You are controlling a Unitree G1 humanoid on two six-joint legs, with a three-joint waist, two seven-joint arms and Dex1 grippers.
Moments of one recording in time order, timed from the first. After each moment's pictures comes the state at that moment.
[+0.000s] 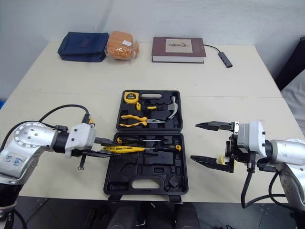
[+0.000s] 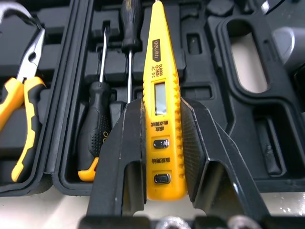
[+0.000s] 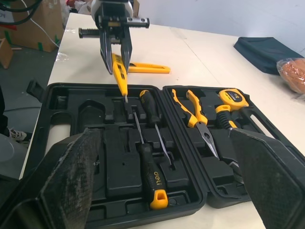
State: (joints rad) left arm -0.34 0.91 -0.08 -0.35 -0.34 0.32 -1.17; right arm -0.05 -0.86 -0.28 -0.42 0.68 0.15 1.20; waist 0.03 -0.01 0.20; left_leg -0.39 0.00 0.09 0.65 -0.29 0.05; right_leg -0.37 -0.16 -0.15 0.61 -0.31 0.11
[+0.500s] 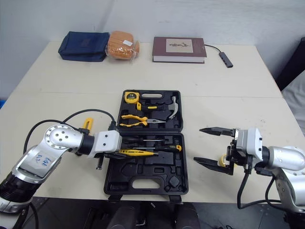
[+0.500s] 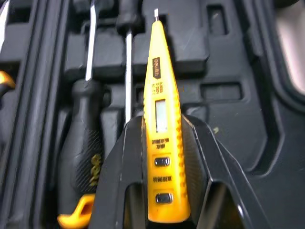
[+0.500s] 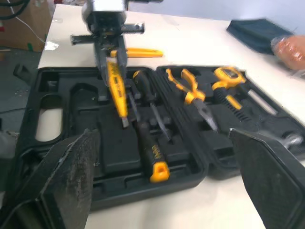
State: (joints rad) left arm -0.43 0.86 -0.27 -0.38 -0.14 0.45 -1.09; right arm 0.04 -0.81 -0.27 -0.32 0.62 0.06 1.25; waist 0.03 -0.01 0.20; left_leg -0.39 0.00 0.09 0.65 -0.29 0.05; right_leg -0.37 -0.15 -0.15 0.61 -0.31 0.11
